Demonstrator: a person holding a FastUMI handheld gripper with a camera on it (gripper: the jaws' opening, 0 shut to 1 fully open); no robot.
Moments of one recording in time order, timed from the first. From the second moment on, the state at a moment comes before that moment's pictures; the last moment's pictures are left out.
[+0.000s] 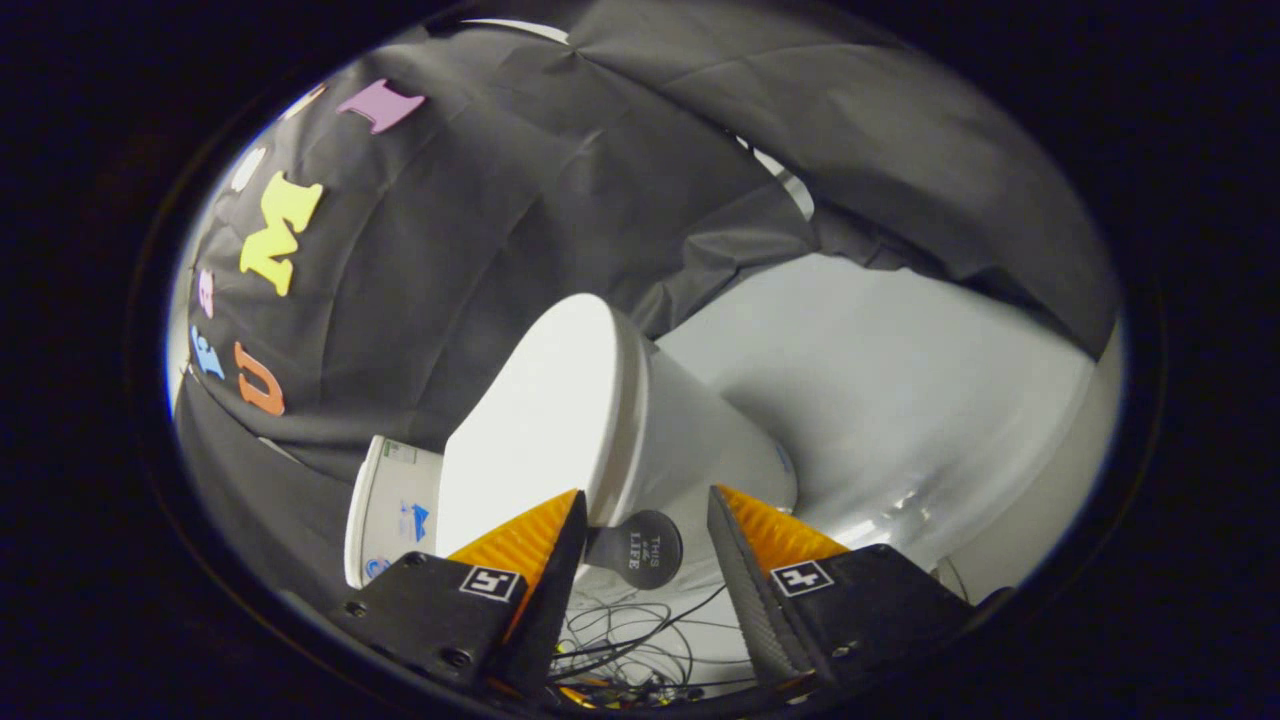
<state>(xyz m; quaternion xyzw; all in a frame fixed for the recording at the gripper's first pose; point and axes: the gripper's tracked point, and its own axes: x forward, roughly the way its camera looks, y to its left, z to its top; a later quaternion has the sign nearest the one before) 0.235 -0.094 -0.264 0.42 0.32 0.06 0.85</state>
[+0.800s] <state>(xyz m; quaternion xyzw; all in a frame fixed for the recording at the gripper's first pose) 0.223 -0.081 -0.257 0.55 0.32 0.10 0.77</state>
